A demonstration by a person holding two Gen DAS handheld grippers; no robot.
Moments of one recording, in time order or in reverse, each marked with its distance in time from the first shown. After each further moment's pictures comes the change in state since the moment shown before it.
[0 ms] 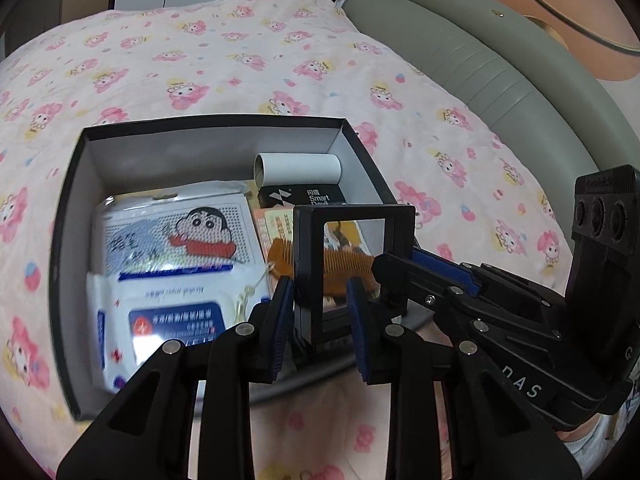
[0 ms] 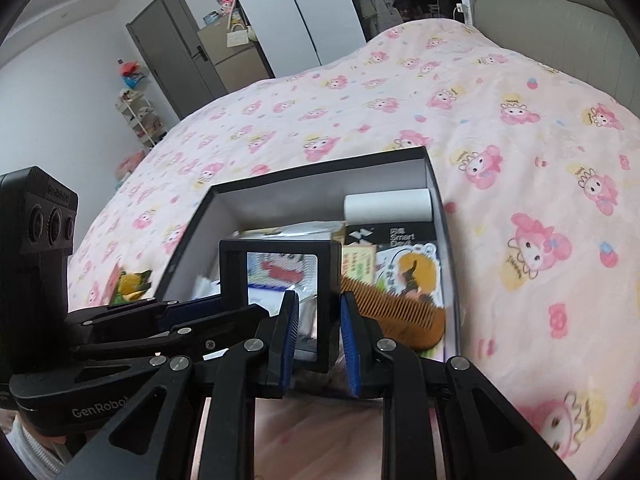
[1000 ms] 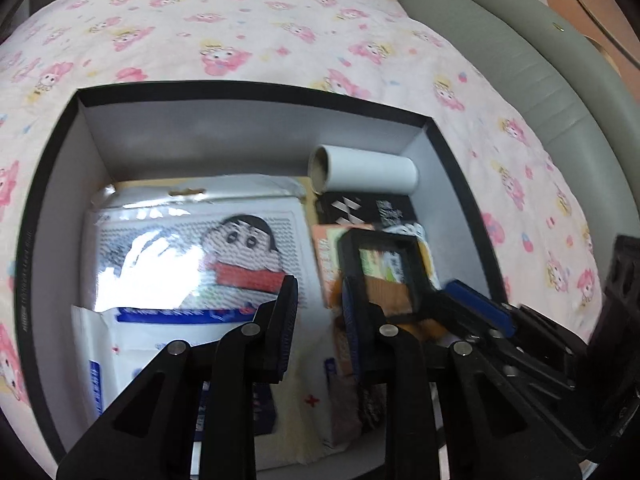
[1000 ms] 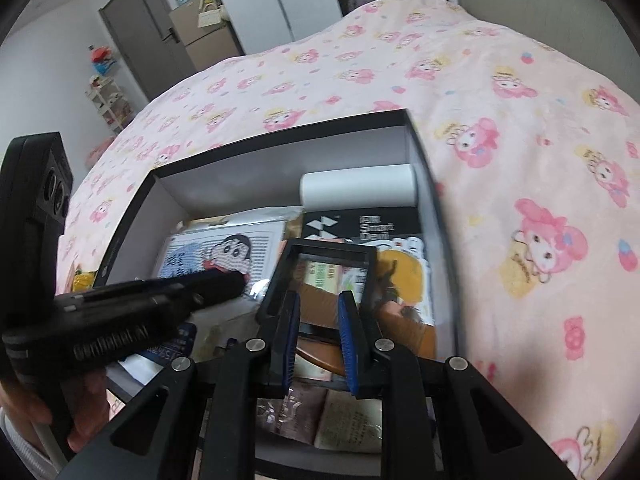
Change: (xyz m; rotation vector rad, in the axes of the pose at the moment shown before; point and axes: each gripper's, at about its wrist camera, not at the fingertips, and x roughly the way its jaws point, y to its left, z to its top) left arm 0.055 0.049 0.022 -0.125 0.058 0.096; right arm 0.053 -0.025 0.005 0.025 0.066 -0.099
